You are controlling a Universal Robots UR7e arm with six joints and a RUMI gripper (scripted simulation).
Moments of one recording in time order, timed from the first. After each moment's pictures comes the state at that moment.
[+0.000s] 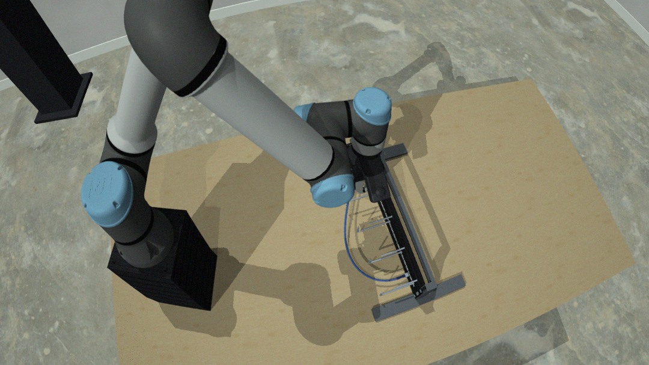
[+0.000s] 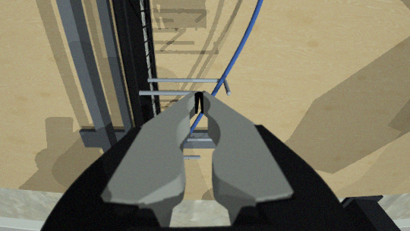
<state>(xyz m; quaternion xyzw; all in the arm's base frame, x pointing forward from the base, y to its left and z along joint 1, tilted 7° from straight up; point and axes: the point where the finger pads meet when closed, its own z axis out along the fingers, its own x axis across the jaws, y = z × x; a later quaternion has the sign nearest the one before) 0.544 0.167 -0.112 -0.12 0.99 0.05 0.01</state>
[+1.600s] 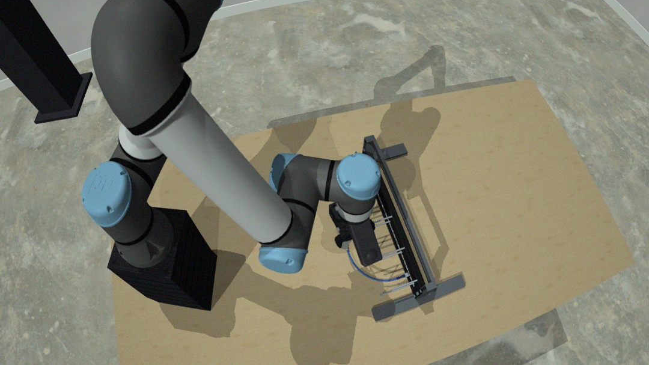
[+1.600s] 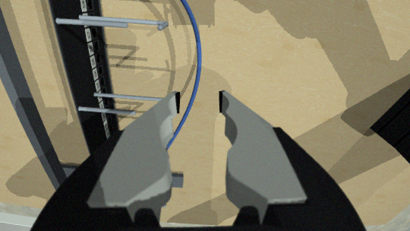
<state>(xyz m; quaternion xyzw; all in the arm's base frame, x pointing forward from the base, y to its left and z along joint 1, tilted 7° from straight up) 0.498 0.020 -0.129 -0.16 0.99 0.06 0.02</state>
